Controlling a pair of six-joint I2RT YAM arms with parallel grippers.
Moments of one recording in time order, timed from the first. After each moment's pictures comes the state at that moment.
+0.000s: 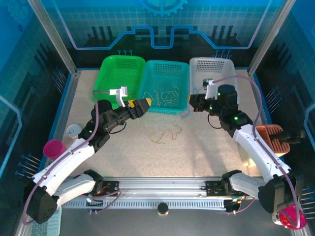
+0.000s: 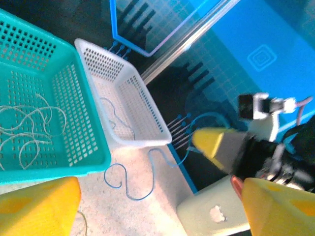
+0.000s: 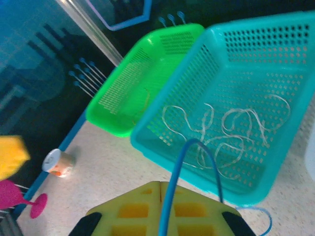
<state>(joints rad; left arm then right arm) -0.47 1.00 0.77 0.12 0.32 -0.77 0.30 1.12 1.00 -0.26 -0.42 0.39</state>
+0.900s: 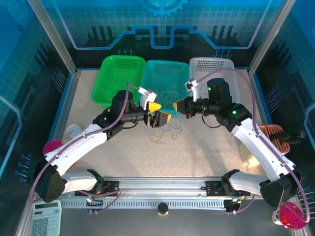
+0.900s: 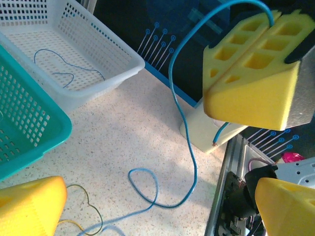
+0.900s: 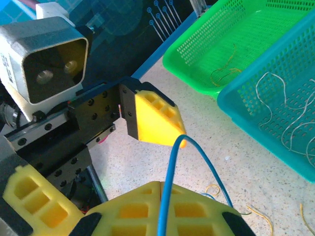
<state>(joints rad) -0.59 1.24 0.98 -0.07 0.56 -0.33 0.47 1.18 1.21 -0.54 -0.60 0.26</state>
